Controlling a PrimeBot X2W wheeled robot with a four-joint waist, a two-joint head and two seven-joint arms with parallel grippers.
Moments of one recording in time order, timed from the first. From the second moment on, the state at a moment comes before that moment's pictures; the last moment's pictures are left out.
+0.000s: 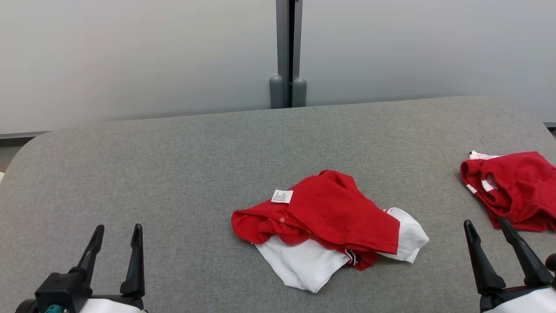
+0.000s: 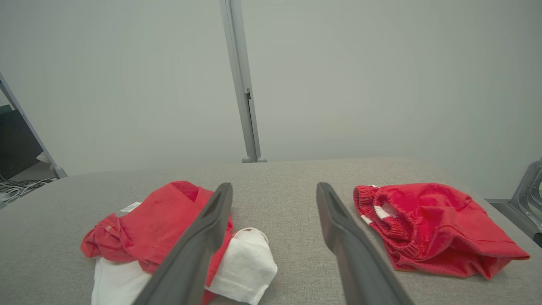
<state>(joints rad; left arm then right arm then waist) 0.12 0.37 -0.24 -0.08 -0.47 0.22 -0.17 0.17 -0.24 0.03 -0.12 0.35 0.13 0.02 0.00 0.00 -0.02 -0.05</state>
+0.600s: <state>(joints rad) 0.13 0.38 -0.25 -0.12 -0.47 0.25 -0.15 0.17 -0.23 0.02 -0.13 0.35 0.13 0.02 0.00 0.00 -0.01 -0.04</state>
